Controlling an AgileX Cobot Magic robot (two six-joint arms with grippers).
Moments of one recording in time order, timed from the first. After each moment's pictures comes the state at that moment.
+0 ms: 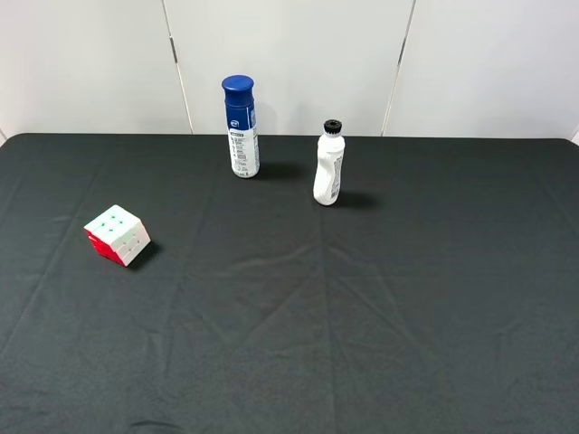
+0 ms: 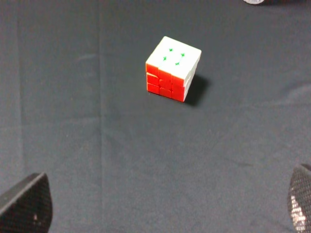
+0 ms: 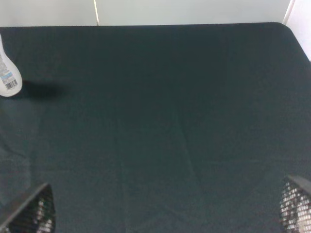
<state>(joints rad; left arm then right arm) 0.00 -0.01 -0.49 -0.06 1.06 0.06 -0.09 0.00 -0.50 0.07 1.01 -0.06</state>
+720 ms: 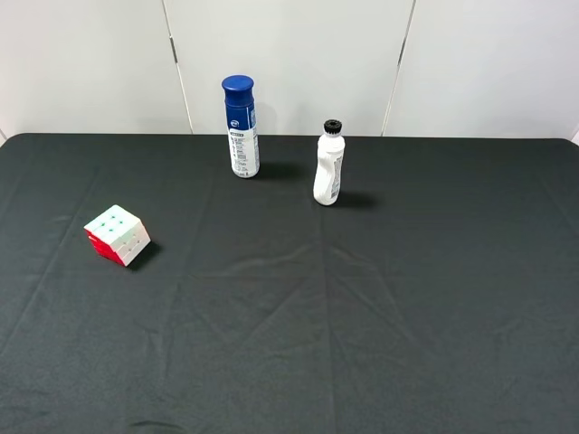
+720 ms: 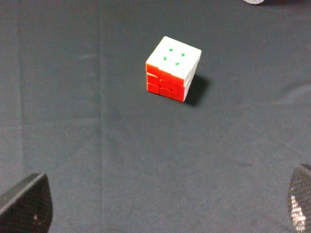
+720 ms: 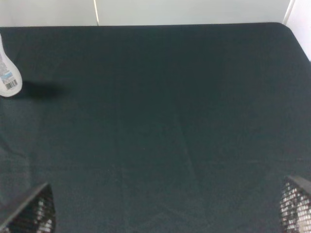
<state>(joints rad) 0.00 -0.01 -0.49 -0.06 1.06 0.06 -0.09 0.00 -0.50 0.07 1.01 -0.06</state>
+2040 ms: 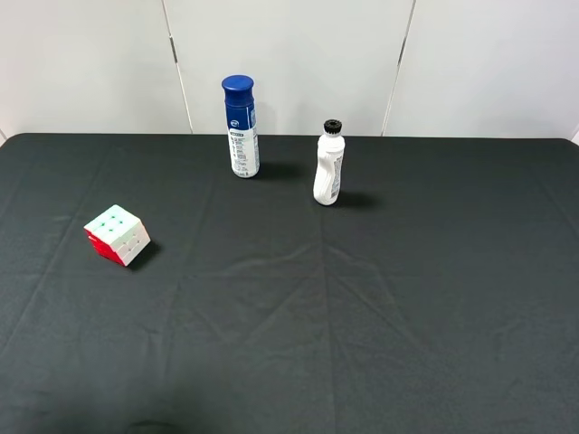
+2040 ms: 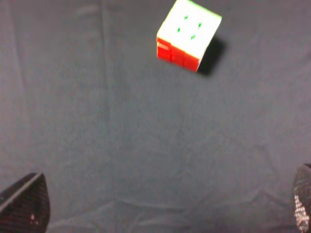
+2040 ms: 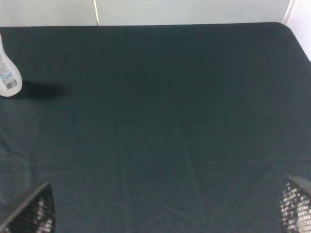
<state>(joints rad) 0.00 0.76 -0.78 -0.03 1.04 0.07 -0.09 0.00 -0.50 0.07 1.01 -0.06</state>
